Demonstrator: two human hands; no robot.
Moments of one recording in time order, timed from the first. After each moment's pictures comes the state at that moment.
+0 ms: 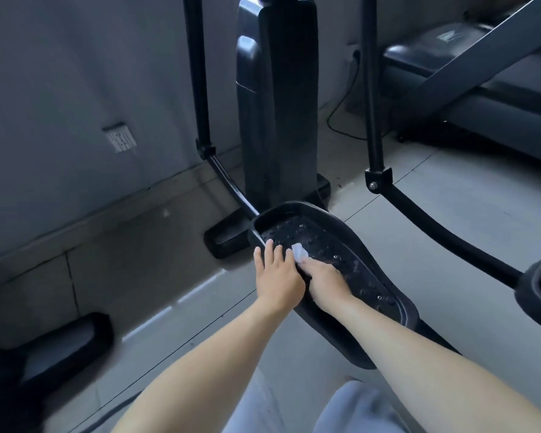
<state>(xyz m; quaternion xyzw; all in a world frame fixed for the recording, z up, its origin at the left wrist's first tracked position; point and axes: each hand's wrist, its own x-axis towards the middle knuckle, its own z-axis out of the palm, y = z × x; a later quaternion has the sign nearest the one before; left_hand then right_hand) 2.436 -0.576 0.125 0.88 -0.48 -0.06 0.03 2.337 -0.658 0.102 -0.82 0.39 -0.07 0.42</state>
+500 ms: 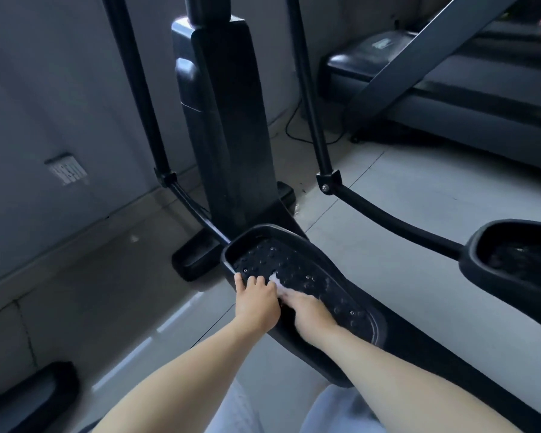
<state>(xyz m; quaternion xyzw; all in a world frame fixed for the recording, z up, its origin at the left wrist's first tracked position) 2.424 -0.580 0.111 0.83 -0.55 -0.07 -0.09 2.292 -0.640 0.072 -0.86 0.35 -0.05 0.36</state>
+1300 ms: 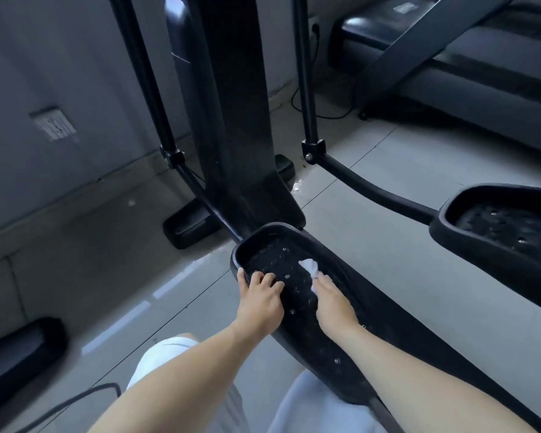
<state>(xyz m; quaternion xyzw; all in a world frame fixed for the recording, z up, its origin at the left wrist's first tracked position) 2.382 -0.562 0.037 0.81 -0.58 -0.07 -0.03 2.215 -0.663 0.008 -0.83 0.46 0.00 0.32</state>
